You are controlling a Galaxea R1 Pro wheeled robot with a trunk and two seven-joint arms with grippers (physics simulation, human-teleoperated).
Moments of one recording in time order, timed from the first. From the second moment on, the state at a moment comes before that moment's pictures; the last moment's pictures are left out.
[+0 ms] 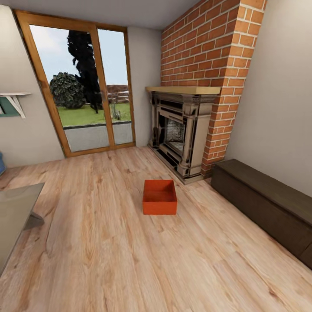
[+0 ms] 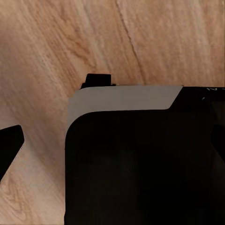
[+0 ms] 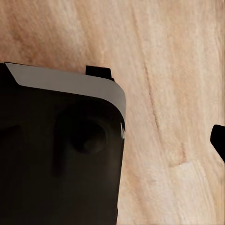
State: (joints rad) left arm -0.18 -0.02 0.03 0.00 0.01 -0.07 0.02; right arm -0.14 0.02 0.57 0.03 -0.43 -0.14 -0.14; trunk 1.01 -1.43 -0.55
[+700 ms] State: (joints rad) left arm -0.18 -0.02 0.03 0.00 0.01 -0.07 0.02; right arm -0.14 0.02 0.57 0.03 -0.43 -0.14 -0.14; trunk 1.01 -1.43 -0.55
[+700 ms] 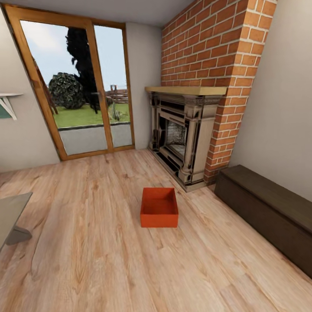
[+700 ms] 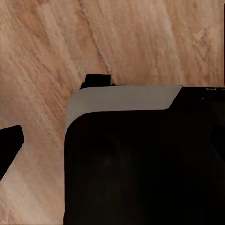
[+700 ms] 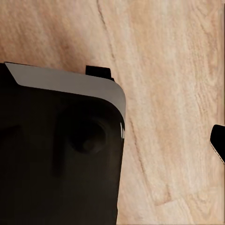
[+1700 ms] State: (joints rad) left arm -0.18 -0.02 0.03 0.00 0.01 -0.07 0.02; right arm -0.14 0.02 0.57 0.03 -0.43 -0.14 -0.14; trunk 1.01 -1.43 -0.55
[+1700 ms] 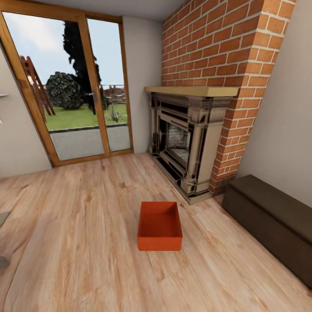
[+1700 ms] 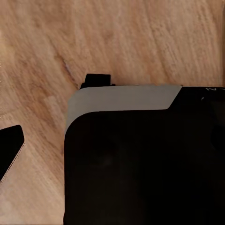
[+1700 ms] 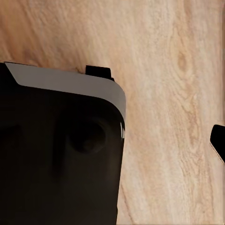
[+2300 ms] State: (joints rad) left arm -0.18 -0.02 0.03 0.00 0.01 -0.07 0.02; right arm -0.14 0.02 0.57 0.03 -0.43 -0.14 -0.14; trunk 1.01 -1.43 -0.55
